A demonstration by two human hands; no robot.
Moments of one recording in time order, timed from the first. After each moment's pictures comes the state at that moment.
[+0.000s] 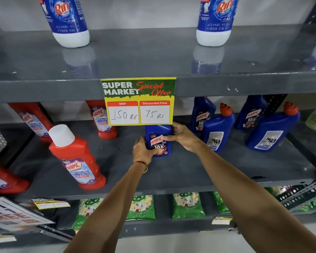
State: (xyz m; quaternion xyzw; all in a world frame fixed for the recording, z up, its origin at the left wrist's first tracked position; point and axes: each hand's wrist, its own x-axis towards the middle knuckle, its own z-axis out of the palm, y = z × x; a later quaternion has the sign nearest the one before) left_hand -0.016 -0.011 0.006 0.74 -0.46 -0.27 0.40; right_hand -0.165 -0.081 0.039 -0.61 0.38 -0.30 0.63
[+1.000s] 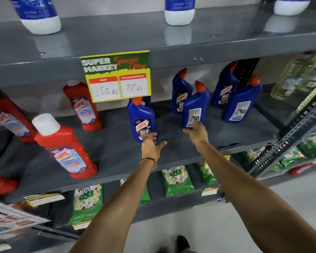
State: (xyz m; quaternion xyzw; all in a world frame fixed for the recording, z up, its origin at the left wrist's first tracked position) left_hand -0.082 0.033 -0.012 0.68 -0.51 -0.33 0.41; right_hand -0.247 -0.014 0.003 -0.48 0.68 -0.41 0.37
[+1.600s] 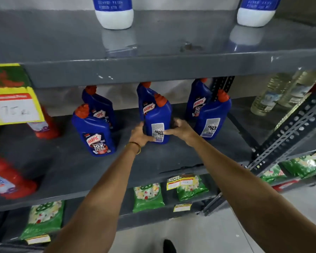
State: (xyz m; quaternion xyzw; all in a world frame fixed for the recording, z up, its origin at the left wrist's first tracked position) left_hand -0.181 -0.082 0.004 0.63 -0.56 -0.39 0.38; right_hand -0.355 -0.107 0.023 -0.57 0.56 -0.30 0.52
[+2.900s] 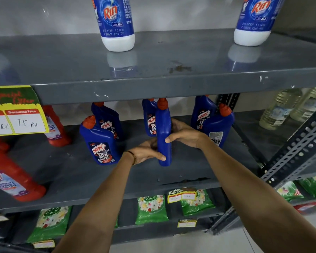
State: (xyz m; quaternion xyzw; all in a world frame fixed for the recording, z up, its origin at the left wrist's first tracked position) left_hand -0.185 -0.062 0.033 0.45 -0.54 -0.66 0.26; right_hand -0.367 -0.111 0.075 -0.65 0.32 -0.22 0.65
